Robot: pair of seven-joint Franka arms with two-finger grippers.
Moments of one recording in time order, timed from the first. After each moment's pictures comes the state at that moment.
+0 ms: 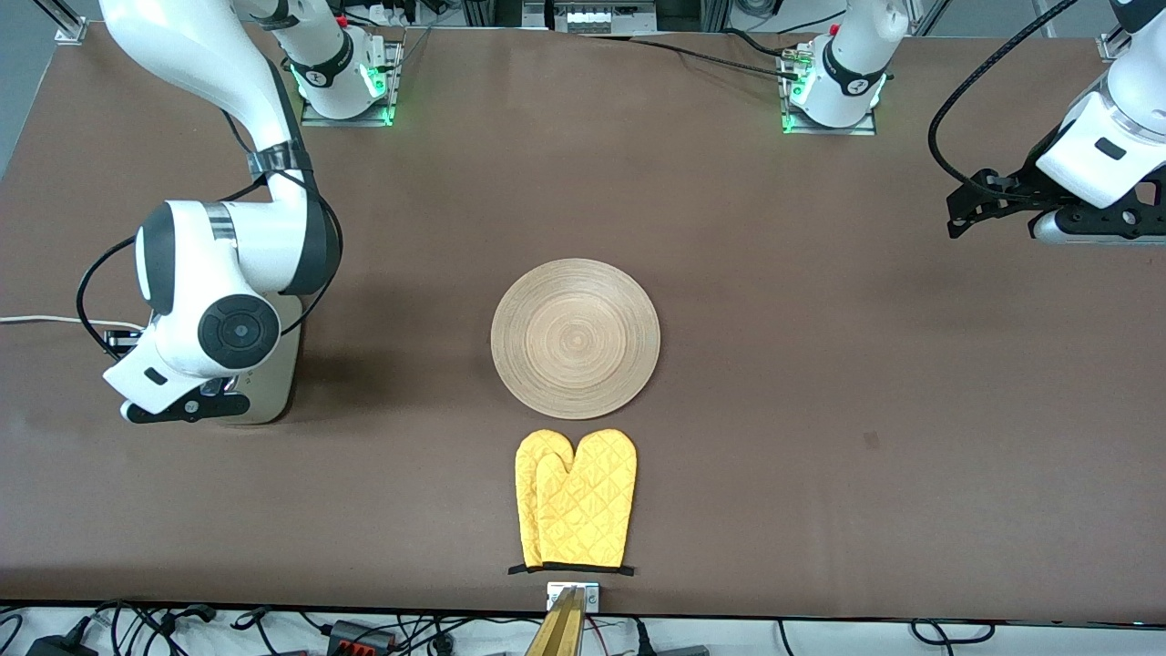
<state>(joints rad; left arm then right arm) -0.11 -0.06 0.02 -1.71 0.02 1.67 -0.09 0.46 0.57 -0.30 -1.34 -0.59 1.56 0.13</state>
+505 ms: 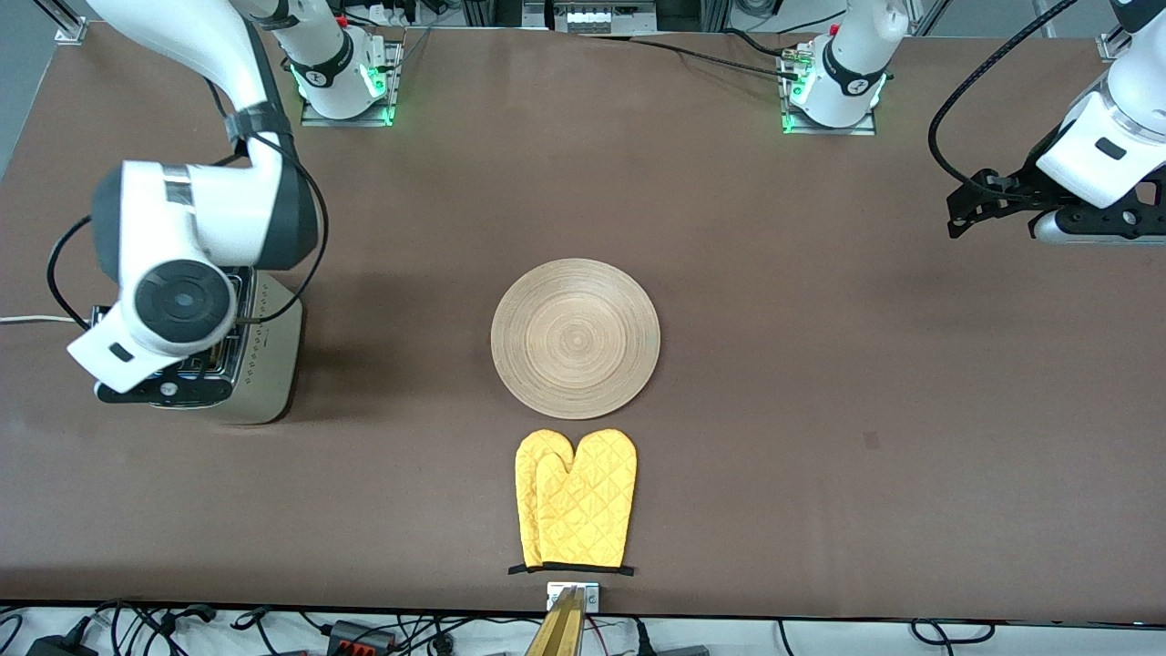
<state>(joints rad) -0.11 -0.06 0.02 -1.71 0.02 1.67 -0.09 0.46 0.50 -0.32 -1.32 -0.42 1.50 0.14</state>
